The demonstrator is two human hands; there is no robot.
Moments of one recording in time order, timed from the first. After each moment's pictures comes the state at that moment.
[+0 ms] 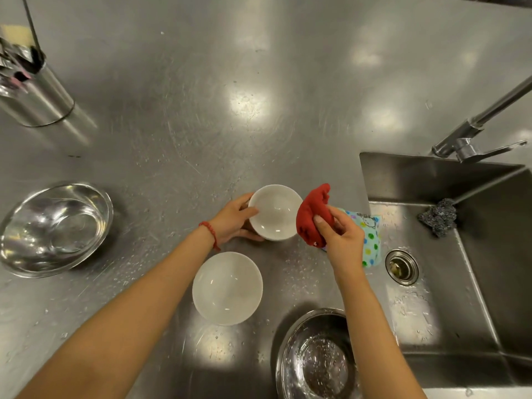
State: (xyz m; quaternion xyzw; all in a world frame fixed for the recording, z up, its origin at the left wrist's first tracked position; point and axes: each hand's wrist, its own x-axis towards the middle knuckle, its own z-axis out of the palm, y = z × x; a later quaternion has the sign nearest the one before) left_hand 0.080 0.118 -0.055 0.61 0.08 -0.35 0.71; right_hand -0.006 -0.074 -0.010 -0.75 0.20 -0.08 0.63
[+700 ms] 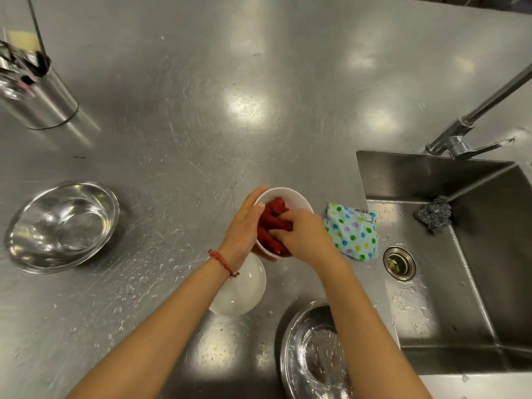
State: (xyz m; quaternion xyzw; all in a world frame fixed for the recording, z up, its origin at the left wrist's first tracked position) left_hand 0.020 0.094 -0.006 0.69 0.02 -0.13 0.71; right_hand 0.001 -0.024 0.033 -0.92 0.05 0.17 0.34
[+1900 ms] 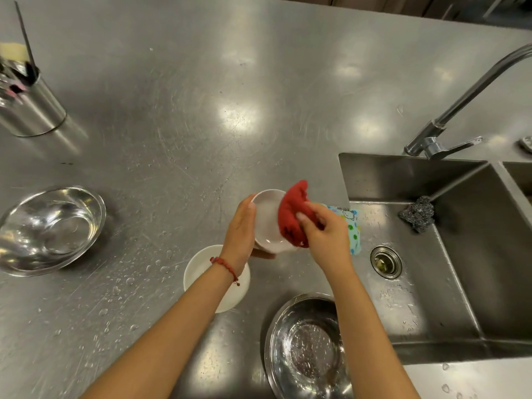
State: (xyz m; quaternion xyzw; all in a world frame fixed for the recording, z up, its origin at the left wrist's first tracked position) left_hand -0.001 0.072 -0.004 0.68 0.08 -0.15 0.72; right_hand -0.033 -0.065 0.035 -0.81 0.14 -0.08 0.56
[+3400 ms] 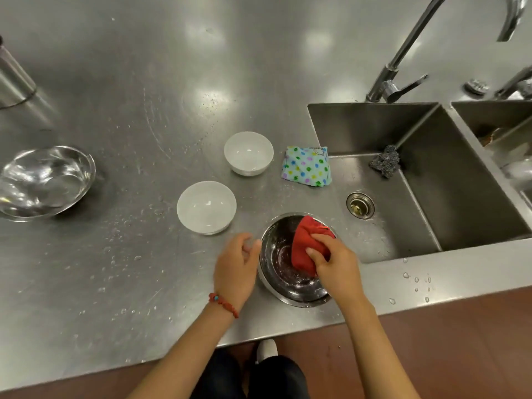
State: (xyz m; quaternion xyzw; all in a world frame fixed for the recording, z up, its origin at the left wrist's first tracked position) left_hand -0.181 0.087 -0.036 0.85 0.02 -0.08 0.51; right_hand -0.227 -0.086 -0.016 -0.90 0.22 -0.02 0.38
